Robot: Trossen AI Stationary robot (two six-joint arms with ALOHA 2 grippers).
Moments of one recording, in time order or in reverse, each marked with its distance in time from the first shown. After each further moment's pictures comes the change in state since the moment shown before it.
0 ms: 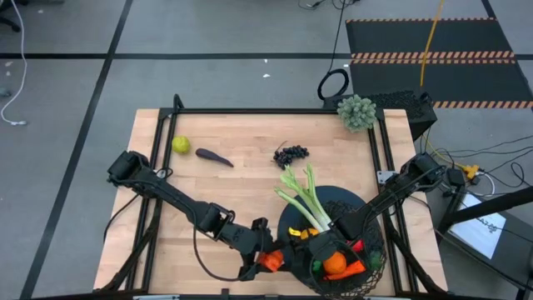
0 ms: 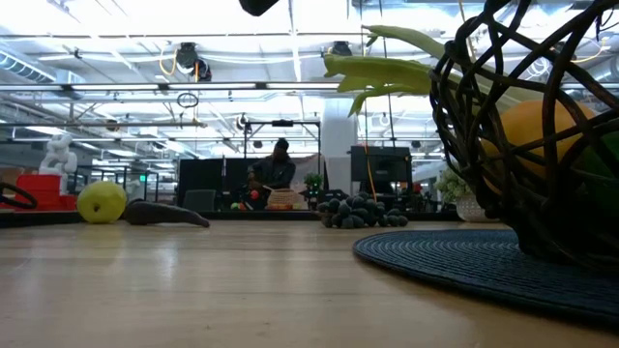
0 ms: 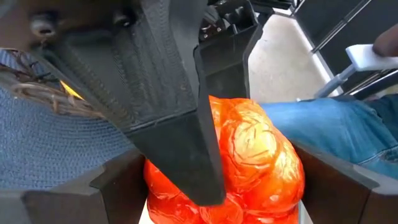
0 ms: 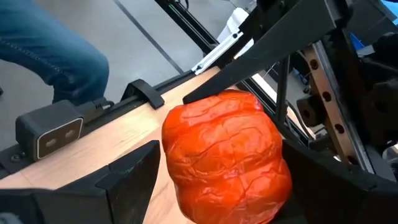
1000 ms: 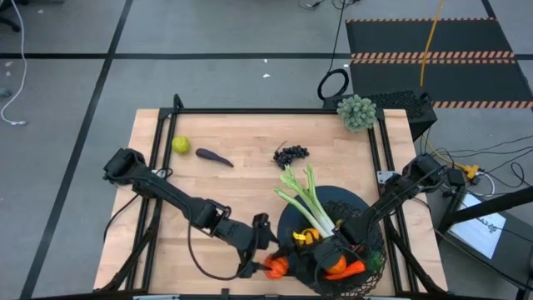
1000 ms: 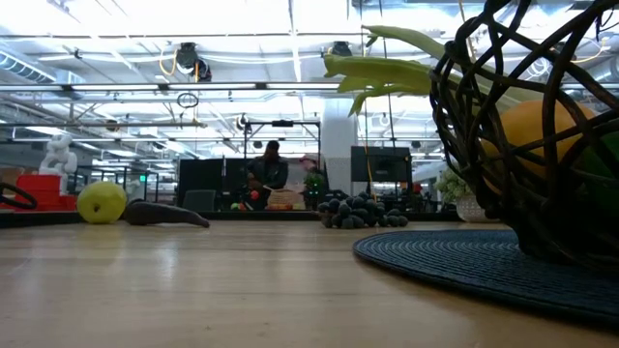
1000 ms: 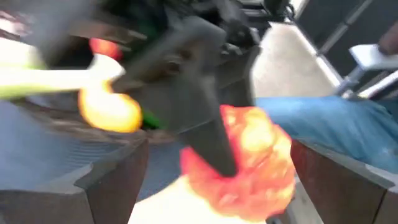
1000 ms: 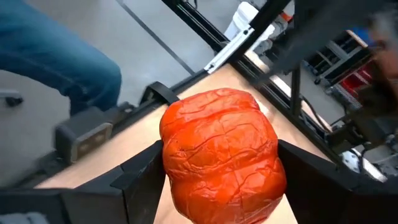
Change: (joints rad) left arm 0.008 -0.045 0.000 0.012 -0.034 0.103; right arm 0.049 -0.009 -0.002 -0.035 0.031 0.094
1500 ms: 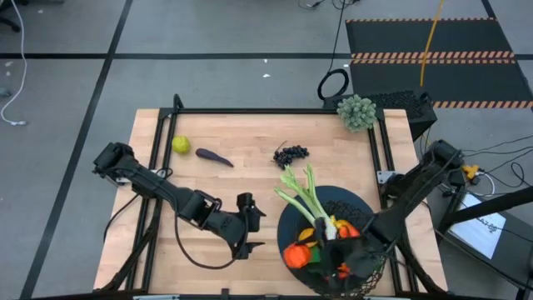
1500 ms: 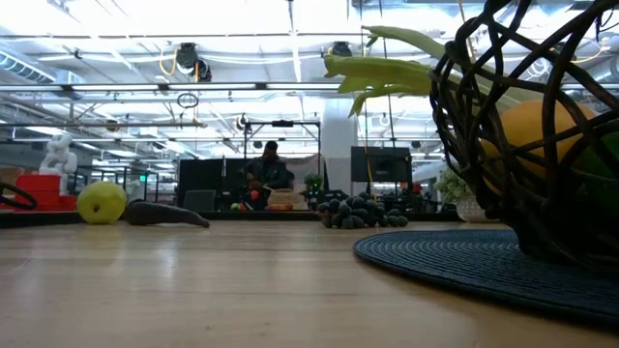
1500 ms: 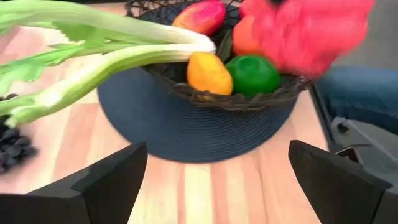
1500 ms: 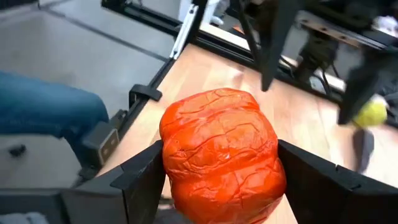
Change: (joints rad) left arm 0.003 -0.117 0.001 -0.300 -0.275 0.002; right arm 0.143 -0.232 0.000 -0.362 0.310 0.475
